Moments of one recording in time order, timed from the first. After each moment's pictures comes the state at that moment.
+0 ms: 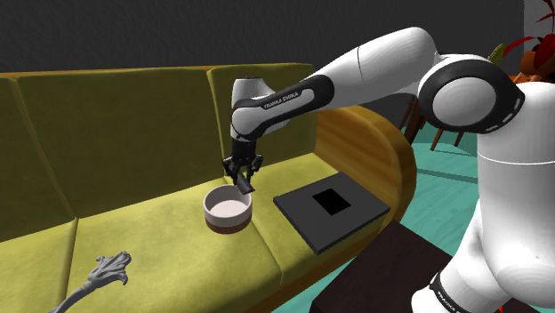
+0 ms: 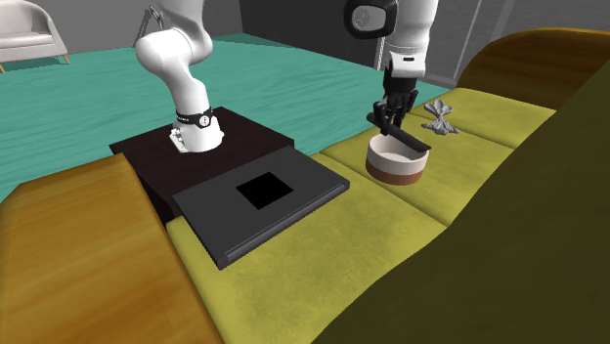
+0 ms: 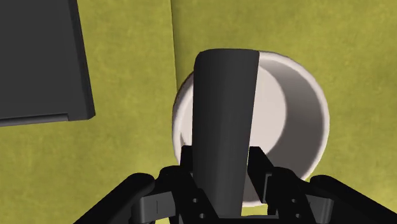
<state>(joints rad) 0.33 0.44 0.01 -1.69 0.11 2.15 0.51</state>
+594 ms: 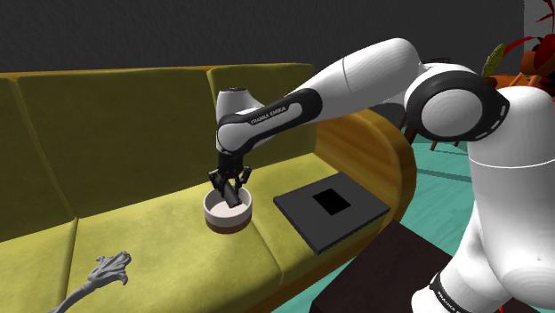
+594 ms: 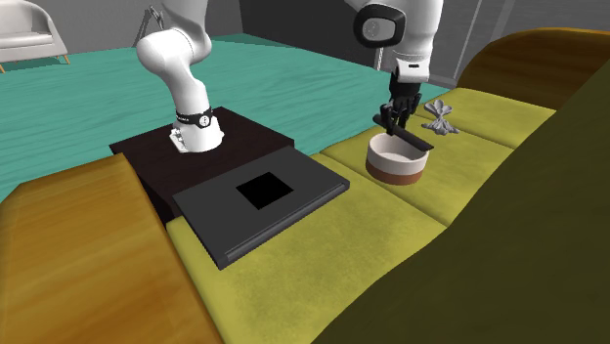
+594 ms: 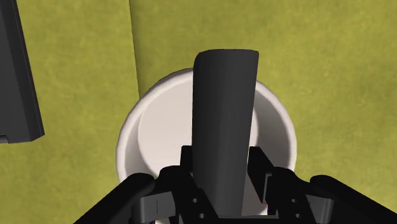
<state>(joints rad) 0.39 0.51 0.03 -1.65 0.10 2.18 0.59</state>
